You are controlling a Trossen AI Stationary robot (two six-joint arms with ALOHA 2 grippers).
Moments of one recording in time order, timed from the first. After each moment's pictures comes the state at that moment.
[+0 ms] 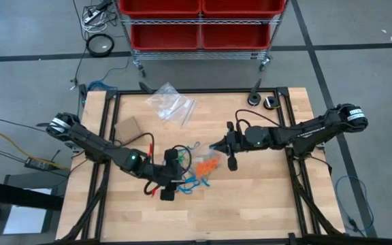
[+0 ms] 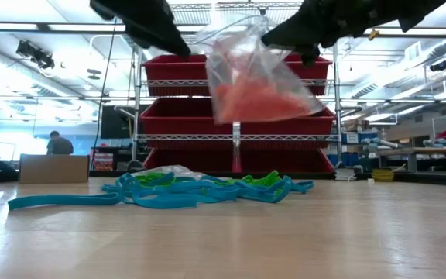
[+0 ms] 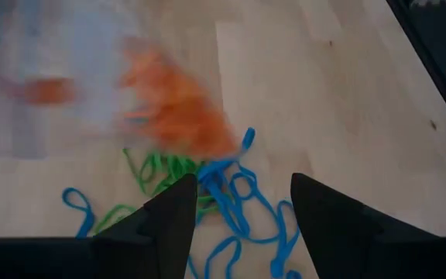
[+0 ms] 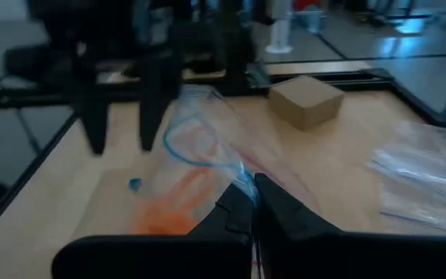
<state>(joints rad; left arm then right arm) -0.43 1.49 1.04 -0.29 -0.34 -0.19 0.14 1.26 0.69 0.31 0.16 0.09</state>
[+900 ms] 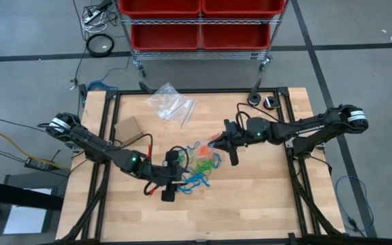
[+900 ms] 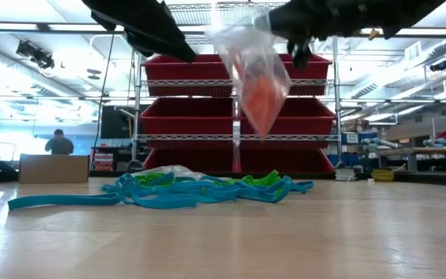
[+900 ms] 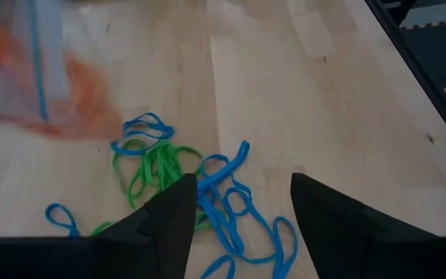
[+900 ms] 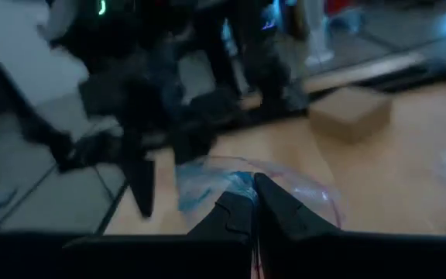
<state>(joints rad) -0.43 1.49 0.96 -0.15 -0.34 -0.16 0.03 1.26 0.69 0.42 -0.06 0.29</state>
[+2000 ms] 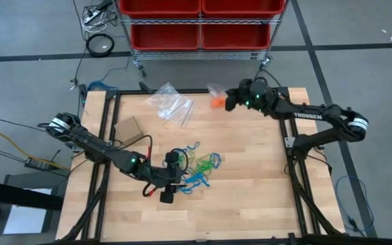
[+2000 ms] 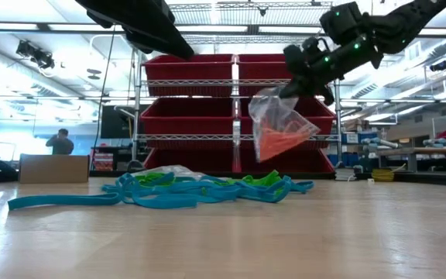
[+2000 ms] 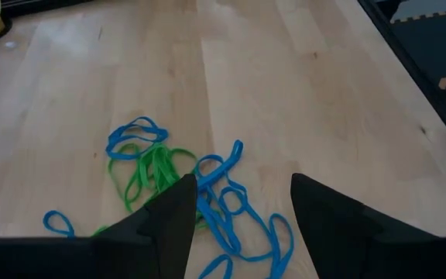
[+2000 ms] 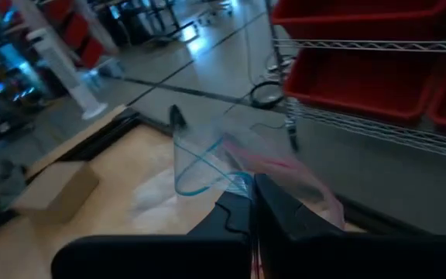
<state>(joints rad) -0.45 1.49 0.96 -0.15 -0.34 -0.13 -0.55 1.26 0.69 0.31 0.15 0.37</state>
